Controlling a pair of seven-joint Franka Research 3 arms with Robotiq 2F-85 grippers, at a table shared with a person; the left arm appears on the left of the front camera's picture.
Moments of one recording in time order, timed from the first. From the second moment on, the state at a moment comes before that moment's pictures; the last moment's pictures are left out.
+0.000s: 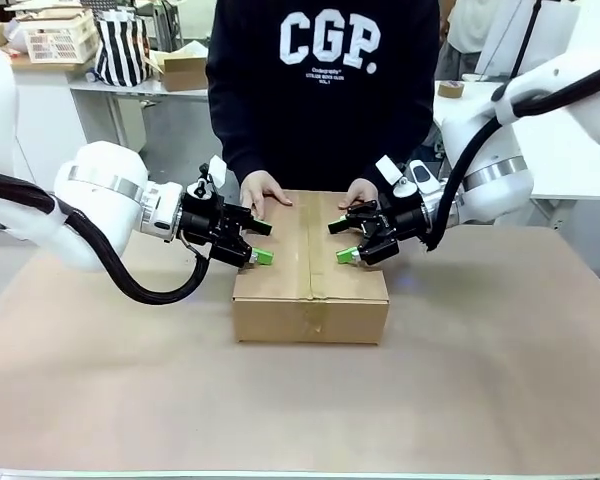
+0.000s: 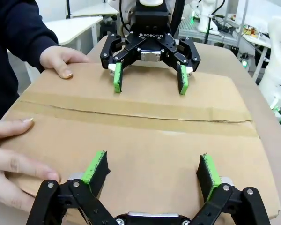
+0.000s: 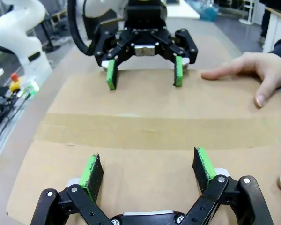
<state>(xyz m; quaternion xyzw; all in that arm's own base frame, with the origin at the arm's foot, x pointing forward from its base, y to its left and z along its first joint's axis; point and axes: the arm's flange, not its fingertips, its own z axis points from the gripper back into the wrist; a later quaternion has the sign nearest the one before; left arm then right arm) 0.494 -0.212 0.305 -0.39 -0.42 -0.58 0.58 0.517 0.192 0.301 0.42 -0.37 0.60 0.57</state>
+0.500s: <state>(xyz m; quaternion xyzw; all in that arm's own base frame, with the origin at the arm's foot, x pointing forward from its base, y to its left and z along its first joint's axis) 0.495 -0.217 0.304 -0.39 -0.42 -0.58 0.58 0.515 0.180 0.307 0.39 -0.37 0.58 0.61</state>
